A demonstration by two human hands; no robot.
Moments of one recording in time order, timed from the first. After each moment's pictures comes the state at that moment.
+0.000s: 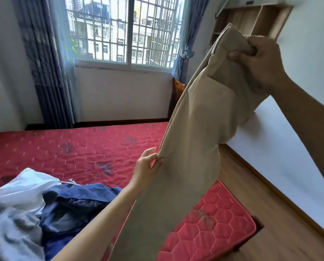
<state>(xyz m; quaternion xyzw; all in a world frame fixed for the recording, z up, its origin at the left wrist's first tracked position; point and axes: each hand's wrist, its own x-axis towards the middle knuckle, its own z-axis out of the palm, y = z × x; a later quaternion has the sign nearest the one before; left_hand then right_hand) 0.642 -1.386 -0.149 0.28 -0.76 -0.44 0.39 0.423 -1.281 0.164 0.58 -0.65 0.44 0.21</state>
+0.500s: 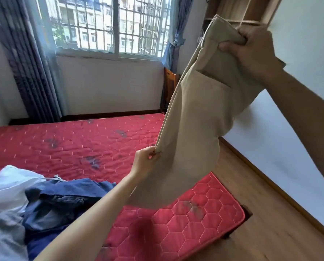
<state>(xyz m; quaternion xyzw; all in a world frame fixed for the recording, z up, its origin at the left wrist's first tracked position) 0.562 -1.394 -0.184 0.29 -0.75 -0.46 0.37 0.369 -1.273 0.150 0.57 -0.68 0.41 0.21</state>
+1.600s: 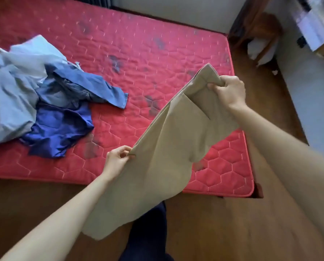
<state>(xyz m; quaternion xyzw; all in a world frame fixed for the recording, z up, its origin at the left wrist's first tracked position) 0.540 -1.226 -0.447 0.60 -0.55 -0.50 0.28 0.204 -1.326 -0.258 0.56 -0.78 0.25 -0.14</state>
